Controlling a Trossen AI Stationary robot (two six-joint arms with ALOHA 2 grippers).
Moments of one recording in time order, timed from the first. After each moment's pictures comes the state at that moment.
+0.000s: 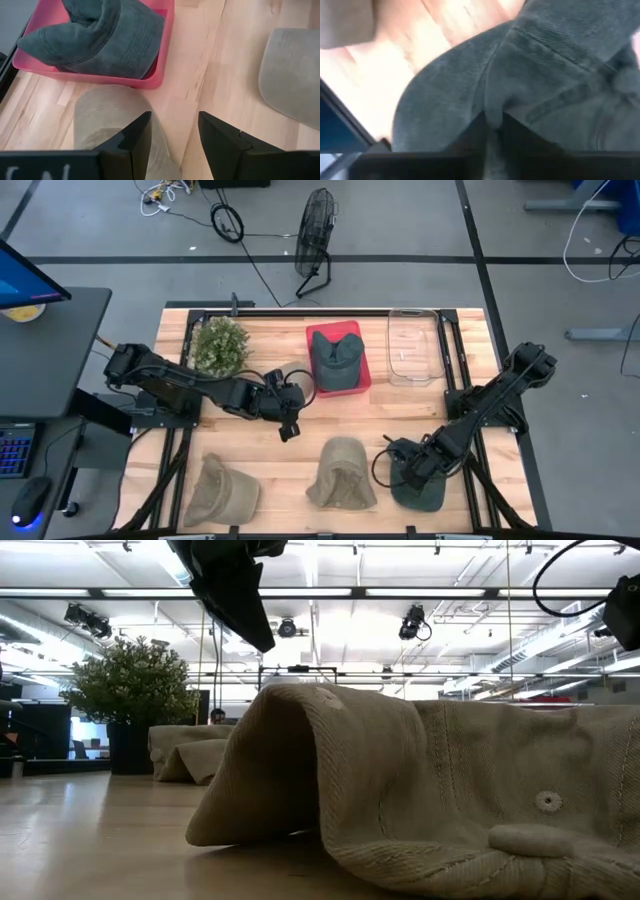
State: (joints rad) left arm -0.25 1.55 1.19 -0.65 -0.49 -0.37; right arm 0.74 1.51 0.84 -0.67 -0.07 1.33
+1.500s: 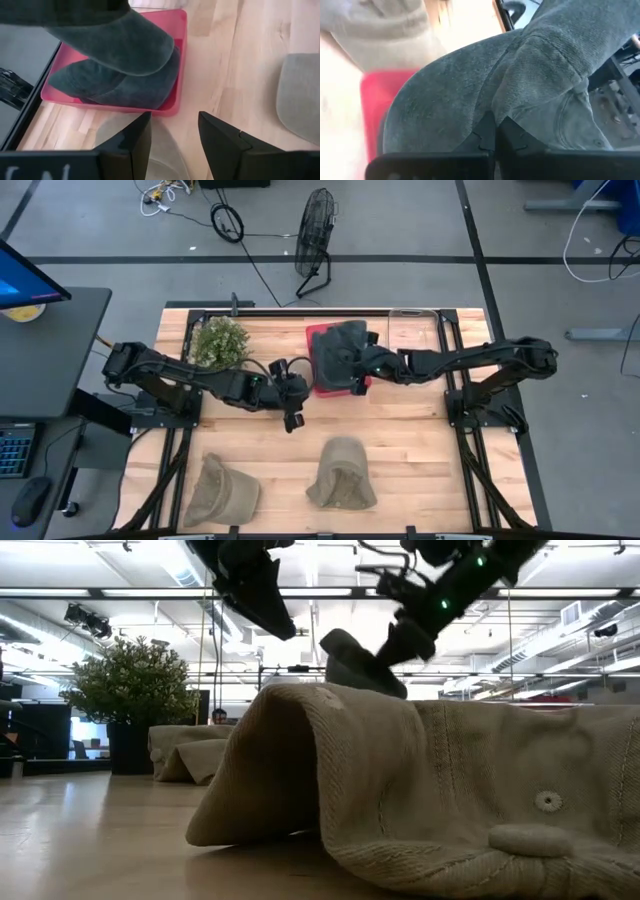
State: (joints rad) left arm -0.19 1.53 1.19 -0.55 -0.52 -0.22; right arm -0.09 1.44 0.88 -0.08 0.42 -0.33
